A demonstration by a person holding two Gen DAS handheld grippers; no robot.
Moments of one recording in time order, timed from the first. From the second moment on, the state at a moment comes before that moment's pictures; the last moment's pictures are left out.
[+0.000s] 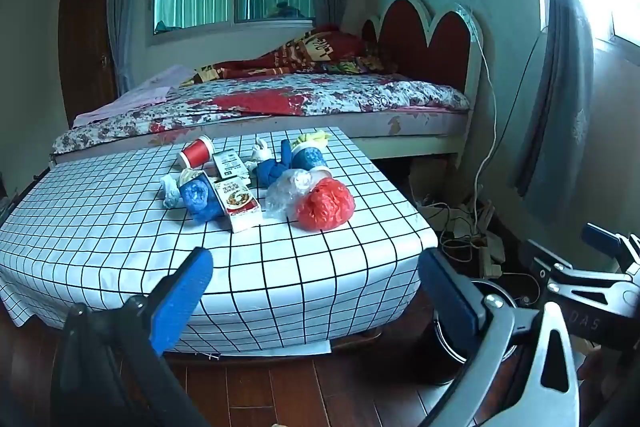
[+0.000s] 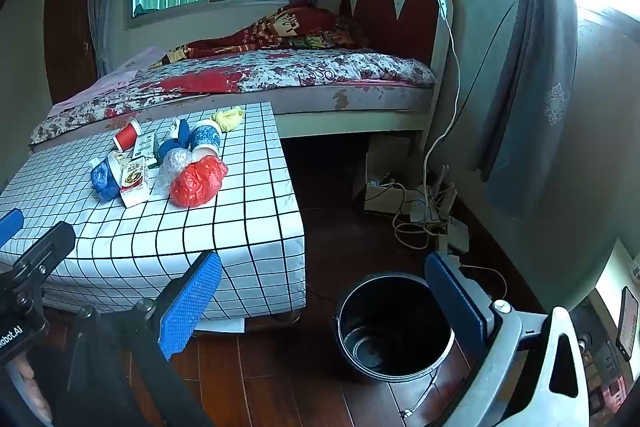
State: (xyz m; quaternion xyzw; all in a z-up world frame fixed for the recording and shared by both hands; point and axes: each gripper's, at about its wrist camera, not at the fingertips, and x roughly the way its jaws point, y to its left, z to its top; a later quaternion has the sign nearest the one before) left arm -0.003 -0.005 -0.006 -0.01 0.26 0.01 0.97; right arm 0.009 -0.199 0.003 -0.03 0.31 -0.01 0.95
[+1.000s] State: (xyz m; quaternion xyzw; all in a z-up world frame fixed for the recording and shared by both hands) left arm -0.002 -0.004 -0.003 -0.02 0.26 0.01 0.96; right arm 0.007 -0.199 0.000 -0.03 0.31 -0.02 0.95
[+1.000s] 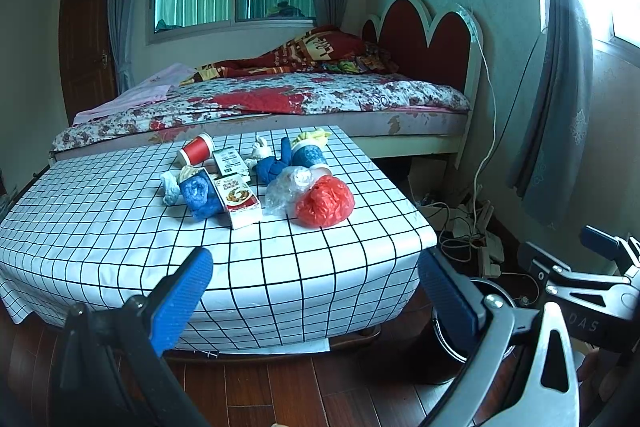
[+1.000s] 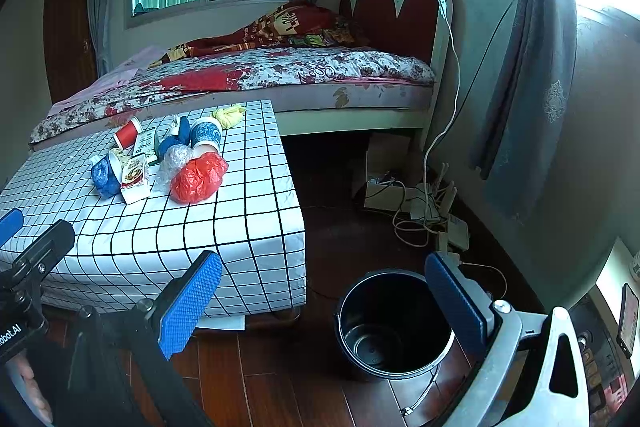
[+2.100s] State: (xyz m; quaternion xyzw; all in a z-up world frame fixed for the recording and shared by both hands) left arm -0.003 -0.003 -0.007 -0.02 0.26 0.00 0.96; right arm 0.003 -0.202 -0.005 -0.03 0.32 -0.01 0.95
